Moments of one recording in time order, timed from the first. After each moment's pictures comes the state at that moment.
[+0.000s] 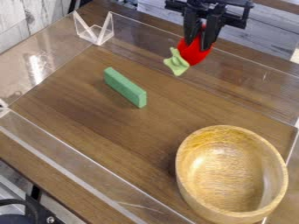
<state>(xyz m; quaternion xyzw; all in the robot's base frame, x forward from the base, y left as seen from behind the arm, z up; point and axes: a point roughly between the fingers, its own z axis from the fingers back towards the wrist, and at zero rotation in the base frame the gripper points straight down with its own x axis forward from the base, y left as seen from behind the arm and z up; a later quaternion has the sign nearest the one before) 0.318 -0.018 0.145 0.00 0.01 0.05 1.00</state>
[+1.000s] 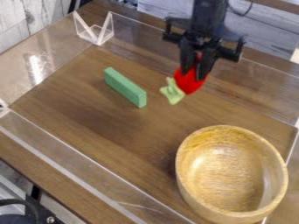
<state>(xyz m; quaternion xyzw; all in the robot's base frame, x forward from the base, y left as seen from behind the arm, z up) 0.309 -0.014 0.117 0.00 0.00 0.05 1.00</state>
